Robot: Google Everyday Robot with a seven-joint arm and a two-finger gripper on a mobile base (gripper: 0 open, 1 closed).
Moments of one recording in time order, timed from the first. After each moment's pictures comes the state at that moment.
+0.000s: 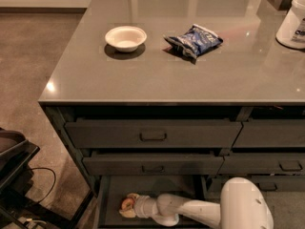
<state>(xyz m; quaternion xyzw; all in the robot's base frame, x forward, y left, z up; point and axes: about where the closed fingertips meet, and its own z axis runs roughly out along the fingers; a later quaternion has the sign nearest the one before) 0.504 0.117 0.144 -0.43 0.77 0.29 0.37</state>
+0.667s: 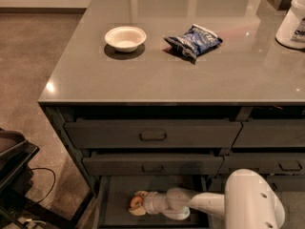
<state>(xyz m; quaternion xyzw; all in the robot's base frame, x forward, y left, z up) 0.503 0.076 0.159 -0.48 0.76 0.28 0.35</state>
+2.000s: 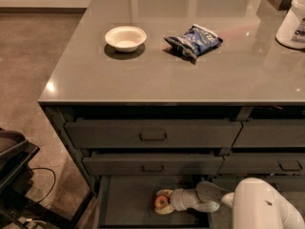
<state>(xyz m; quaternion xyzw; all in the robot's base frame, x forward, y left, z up) 0.504 -0.052 0.152 -0.52 0.71 0.33 0.34</state>
